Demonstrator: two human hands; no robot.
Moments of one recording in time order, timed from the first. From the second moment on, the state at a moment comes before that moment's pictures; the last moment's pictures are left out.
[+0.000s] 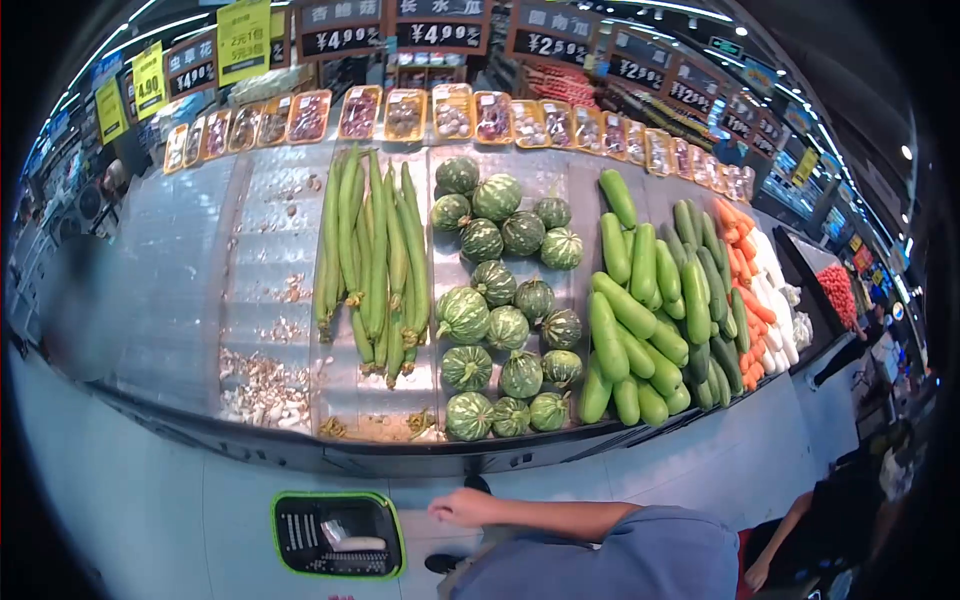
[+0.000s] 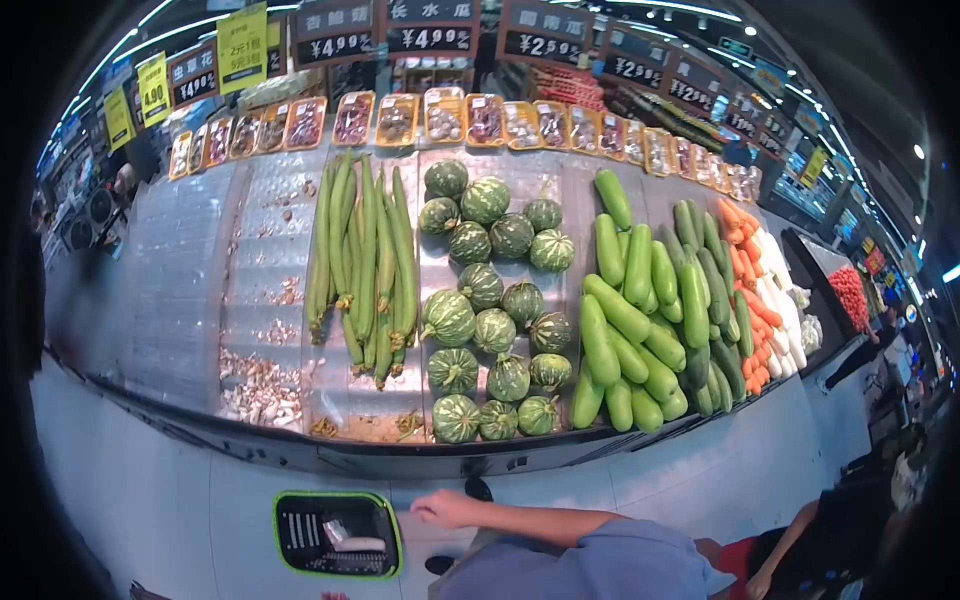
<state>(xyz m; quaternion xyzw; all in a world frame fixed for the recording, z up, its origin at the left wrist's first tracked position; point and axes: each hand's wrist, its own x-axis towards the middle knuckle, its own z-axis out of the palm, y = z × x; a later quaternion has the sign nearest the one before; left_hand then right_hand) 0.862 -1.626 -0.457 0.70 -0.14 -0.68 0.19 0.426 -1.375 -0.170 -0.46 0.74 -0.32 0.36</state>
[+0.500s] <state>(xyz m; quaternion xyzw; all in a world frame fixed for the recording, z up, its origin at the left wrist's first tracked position) 0.633 -1.423 -0.409 0.59 -0.49 -0.64 0.11 0.376 -1.459 -0.224 -0.28 0.52 -0.20 0.78</state>
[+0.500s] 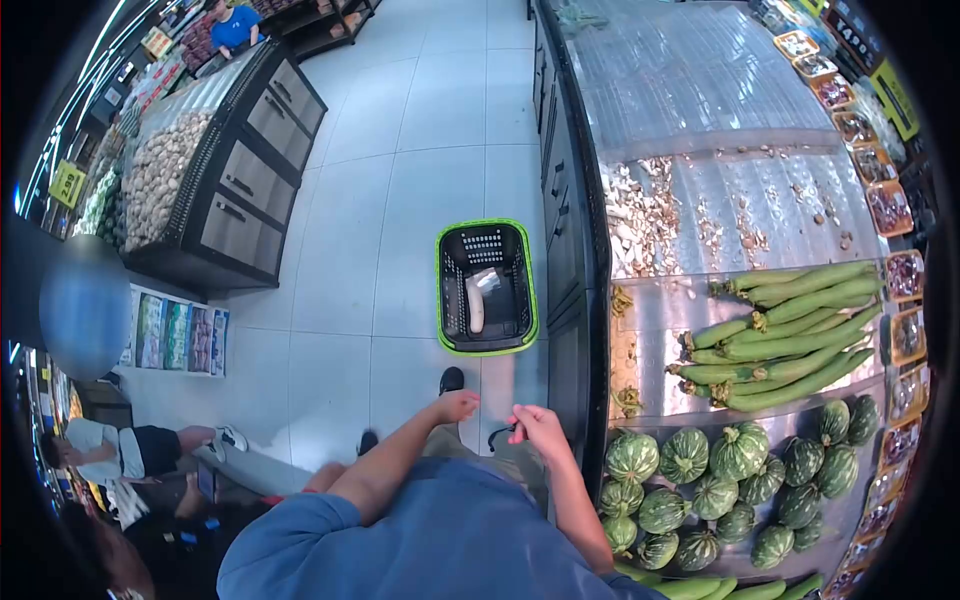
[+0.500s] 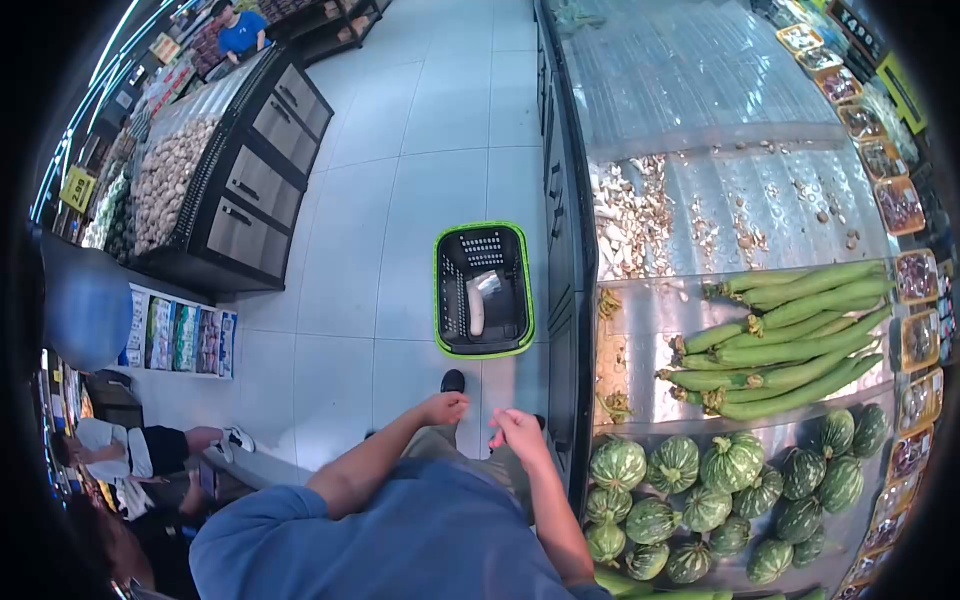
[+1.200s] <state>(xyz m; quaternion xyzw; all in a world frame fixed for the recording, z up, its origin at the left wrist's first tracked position) 0.715 -1.276 -0.475 0.72 -0.19 -0.65 0.18 0.359 -1.471 -0.448 -0.43 0.68 0.05 0.59</state>
